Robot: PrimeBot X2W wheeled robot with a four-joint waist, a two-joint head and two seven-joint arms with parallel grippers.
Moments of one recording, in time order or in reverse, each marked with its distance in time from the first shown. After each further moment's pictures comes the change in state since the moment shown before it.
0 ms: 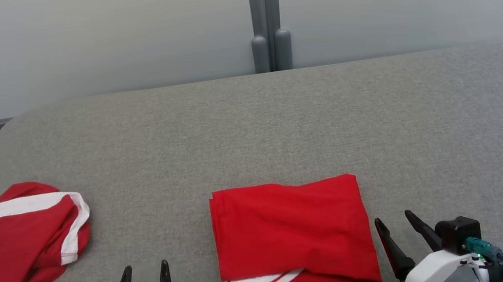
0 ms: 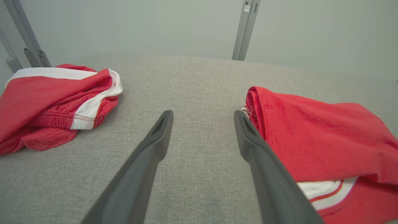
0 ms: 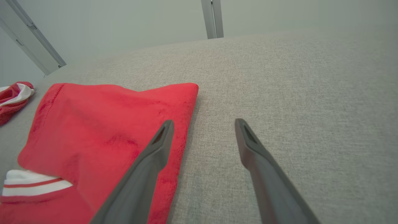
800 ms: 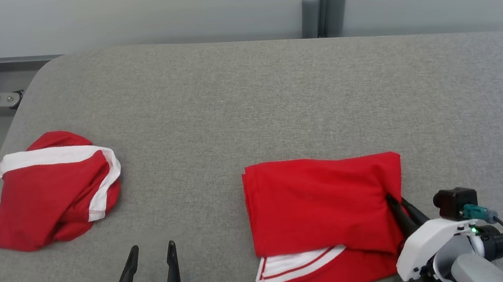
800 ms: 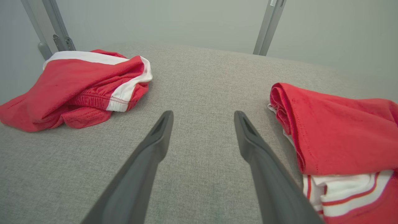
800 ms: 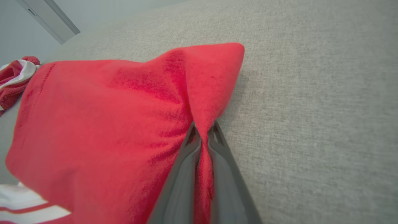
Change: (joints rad) left arm -0.051 0.000 -0.040 -0.014 -0.008 -0.009 0.000; right arm -0.194 -0.022 0.070 0.246 0.142 0.001 -0.002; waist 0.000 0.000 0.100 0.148
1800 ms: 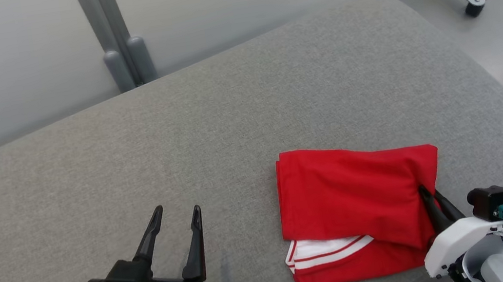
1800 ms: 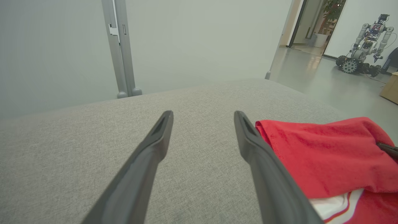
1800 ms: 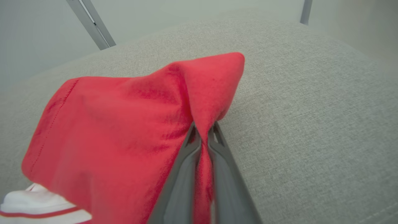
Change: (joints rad) left arm -0.069 -0.001 -0.102 -0.068 -0.016 -0.001 0.000; right arm 0.082 -0.056 -0.118 -0.129 -0.062 0.000 0.001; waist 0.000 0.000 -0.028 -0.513
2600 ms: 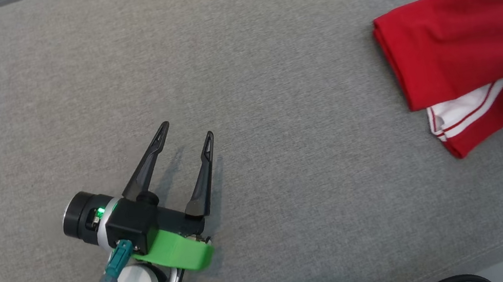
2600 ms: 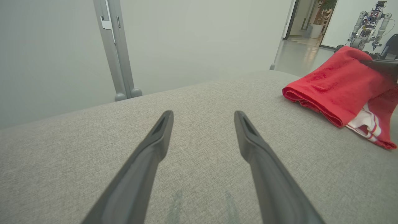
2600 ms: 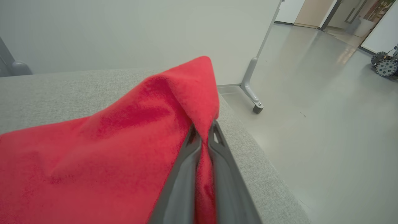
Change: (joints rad) left arm -0.224 0.076 -0.123 -0.128 0.072 0.000 0.000; right arm -0.520 -0.194 -0.323 0.184 -0.246 0.000 0.000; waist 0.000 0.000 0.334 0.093
